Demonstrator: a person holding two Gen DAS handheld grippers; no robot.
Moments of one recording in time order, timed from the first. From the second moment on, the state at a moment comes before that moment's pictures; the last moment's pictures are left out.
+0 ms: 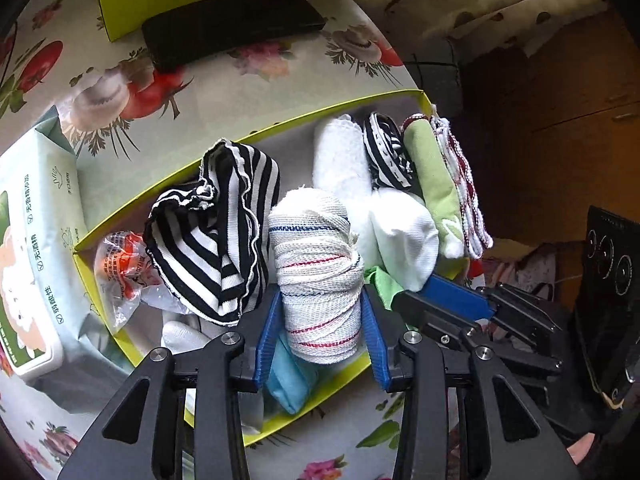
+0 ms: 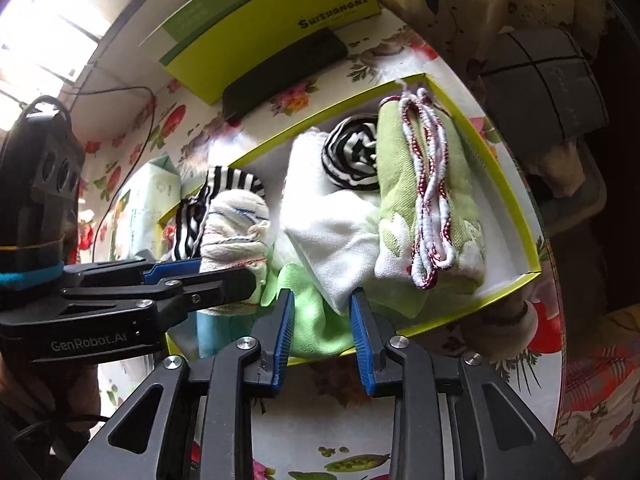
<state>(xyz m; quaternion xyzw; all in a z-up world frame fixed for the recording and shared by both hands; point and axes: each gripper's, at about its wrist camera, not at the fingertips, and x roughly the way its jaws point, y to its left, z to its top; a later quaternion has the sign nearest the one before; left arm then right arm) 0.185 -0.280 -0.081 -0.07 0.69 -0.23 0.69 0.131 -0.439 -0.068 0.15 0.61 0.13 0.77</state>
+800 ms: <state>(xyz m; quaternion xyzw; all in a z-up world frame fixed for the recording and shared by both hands) 0.189 -0.270 -0.053 -0.04 0.66 -0.18 0.72 0.167 -0.478 -0.065 0.12 0.60 0.08 0.79</state>
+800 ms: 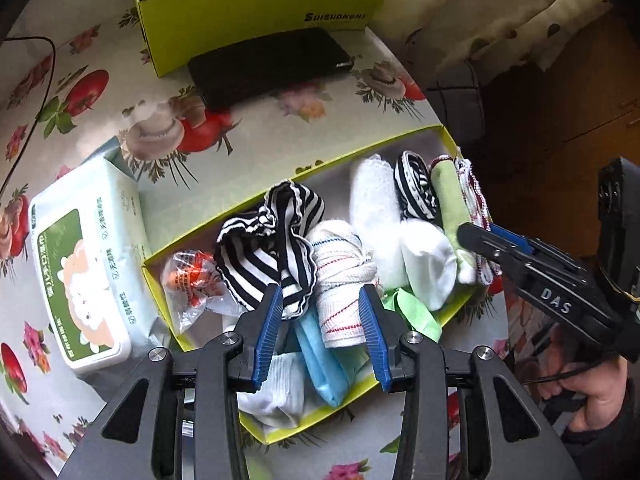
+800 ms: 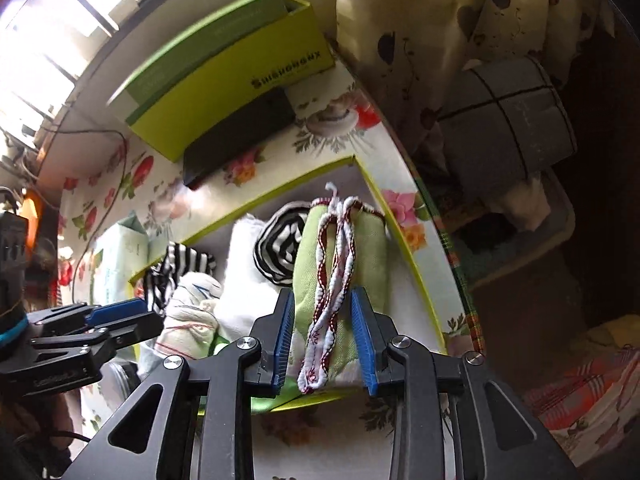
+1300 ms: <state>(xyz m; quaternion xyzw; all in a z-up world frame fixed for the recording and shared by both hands) 0.192 -0.265 -0.032 -0.05 0.64 -0.21 0.74 0.154 -0.454 -0.044 0.09 0.59 0.09 0.80</state>
